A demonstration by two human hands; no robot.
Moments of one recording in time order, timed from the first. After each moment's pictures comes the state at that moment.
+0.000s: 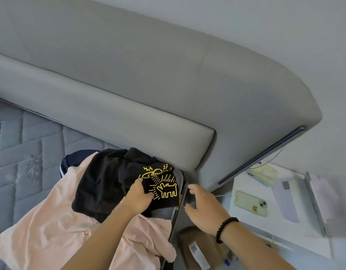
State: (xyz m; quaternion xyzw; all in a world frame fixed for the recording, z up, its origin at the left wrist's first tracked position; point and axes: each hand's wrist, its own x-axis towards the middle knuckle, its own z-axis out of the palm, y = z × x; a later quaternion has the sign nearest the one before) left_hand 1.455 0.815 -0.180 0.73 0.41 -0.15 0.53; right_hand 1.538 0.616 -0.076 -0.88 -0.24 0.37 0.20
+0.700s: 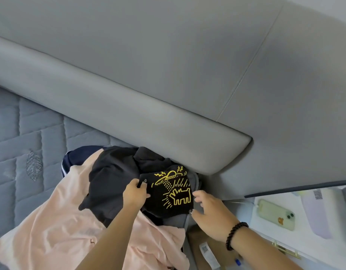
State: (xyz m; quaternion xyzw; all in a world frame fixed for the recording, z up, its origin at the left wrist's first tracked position) left_hand 1.489 0.888 -0.272 0.65 0.58 -0.07 0.48; right_hand 1.585 0.683 -0.152 -0.84 -0.24 0.45 0.17
